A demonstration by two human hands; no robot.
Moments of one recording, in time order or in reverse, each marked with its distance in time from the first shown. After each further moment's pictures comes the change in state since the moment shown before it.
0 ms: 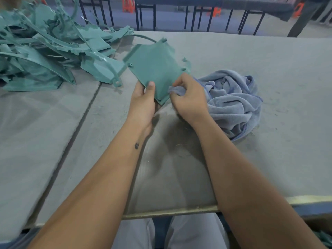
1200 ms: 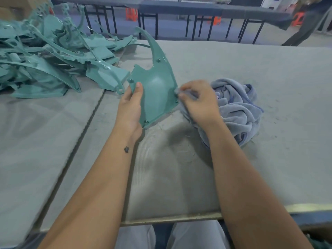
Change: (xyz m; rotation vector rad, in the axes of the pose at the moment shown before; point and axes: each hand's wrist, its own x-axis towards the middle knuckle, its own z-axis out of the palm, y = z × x) left_hand 0.004 0.018 -0.025 -0.064 0.050 0.032; right_hand 0.010 0.003 -0.024 0.083 -0.008 -0.008
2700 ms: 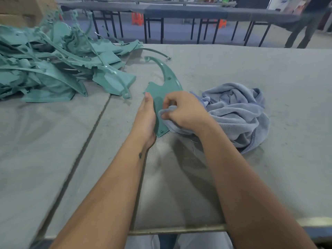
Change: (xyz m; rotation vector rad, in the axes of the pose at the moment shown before) left_hand 0.012 -0.023 0.005 0.128 -0.059 -0.139; right_hand 0.001 -0.046 0.020 -0.345 -0.461 0.025
